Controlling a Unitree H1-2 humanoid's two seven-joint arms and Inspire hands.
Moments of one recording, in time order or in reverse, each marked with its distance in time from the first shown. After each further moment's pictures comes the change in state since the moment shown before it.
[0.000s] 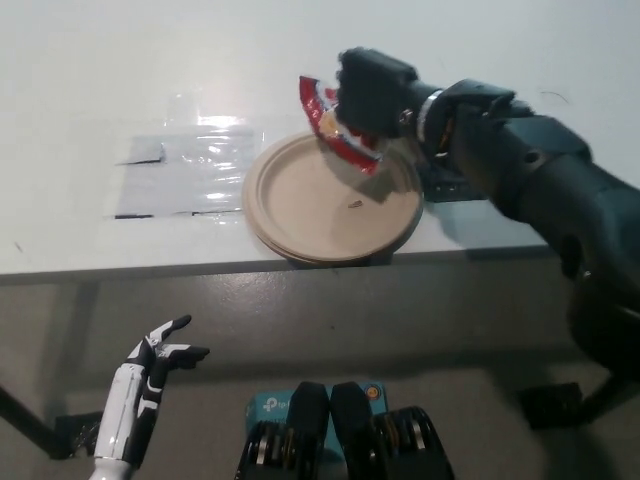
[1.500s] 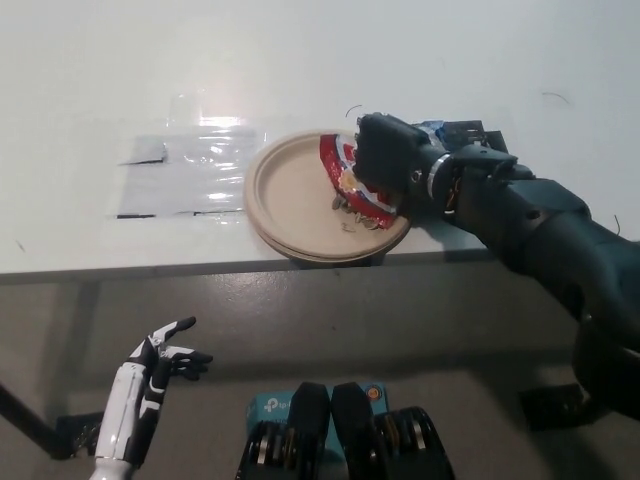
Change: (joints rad) left_arm 0.001 -0.001 0.000 -0.012 0.009 -0.001 0.000; right_arm 0.123 -0.019 -0.015 -0.008 -0.016 0.026 0.019
